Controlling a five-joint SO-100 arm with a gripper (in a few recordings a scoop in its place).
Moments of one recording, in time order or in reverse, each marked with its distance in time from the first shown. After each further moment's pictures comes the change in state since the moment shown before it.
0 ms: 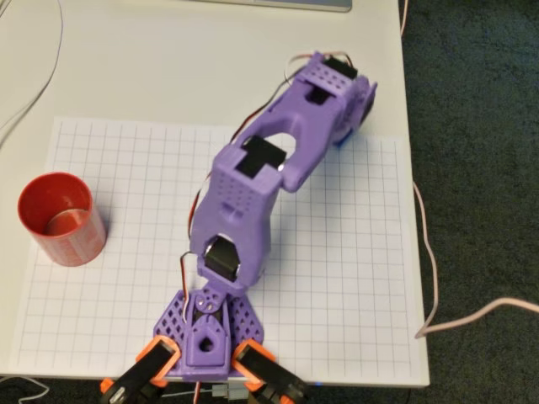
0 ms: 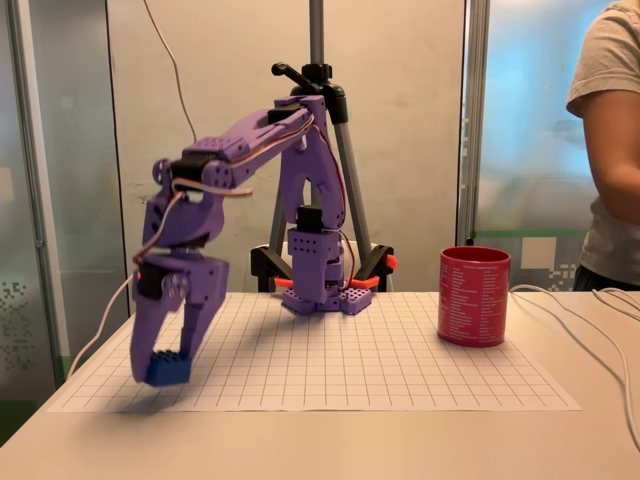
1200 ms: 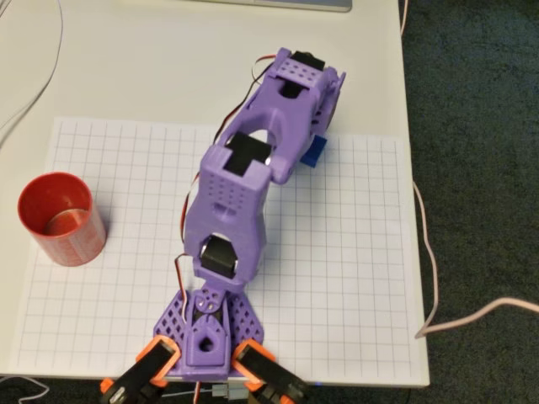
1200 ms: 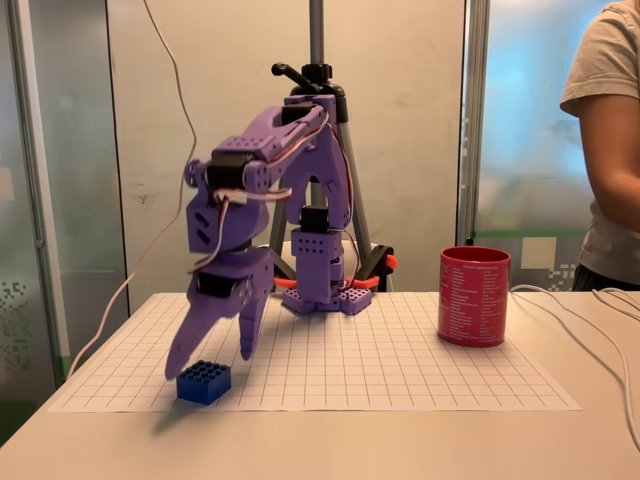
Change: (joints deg) arm -6.9 -1.9 7.5 12.6 -5.5
